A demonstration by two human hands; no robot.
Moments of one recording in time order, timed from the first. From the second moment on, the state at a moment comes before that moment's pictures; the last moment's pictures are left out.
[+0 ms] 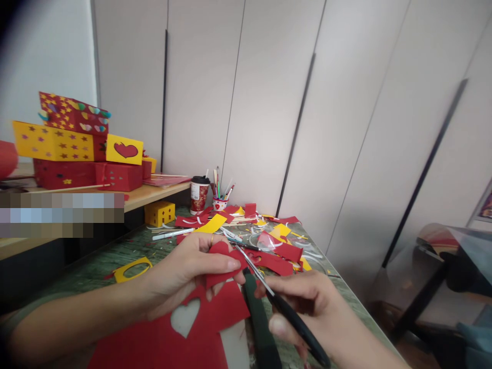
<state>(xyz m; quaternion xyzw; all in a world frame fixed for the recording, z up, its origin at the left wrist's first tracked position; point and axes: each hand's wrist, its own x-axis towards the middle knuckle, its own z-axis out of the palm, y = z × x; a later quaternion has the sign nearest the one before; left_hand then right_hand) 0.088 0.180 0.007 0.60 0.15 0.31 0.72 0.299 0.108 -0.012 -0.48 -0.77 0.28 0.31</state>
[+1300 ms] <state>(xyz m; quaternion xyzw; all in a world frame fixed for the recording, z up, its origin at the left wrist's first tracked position) 0.090 0.183 0.001 0.60 0.19 0.36 0.69 0.266 0.104 -0.003 -0.53 -0.70 0.32 0.35</state>
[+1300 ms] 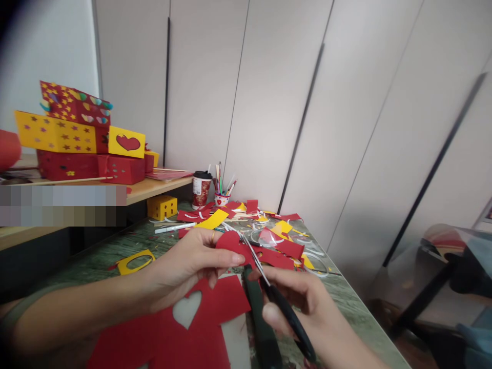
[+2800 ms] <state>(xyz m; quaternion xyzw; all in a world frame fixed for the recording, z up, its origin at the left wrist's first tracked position) 0.088 0.191 -0.001 0.55 0.17 0.40 0.71 0.276 0.102 -0.006 -0.53 -0.68 0.35 0.37</state>
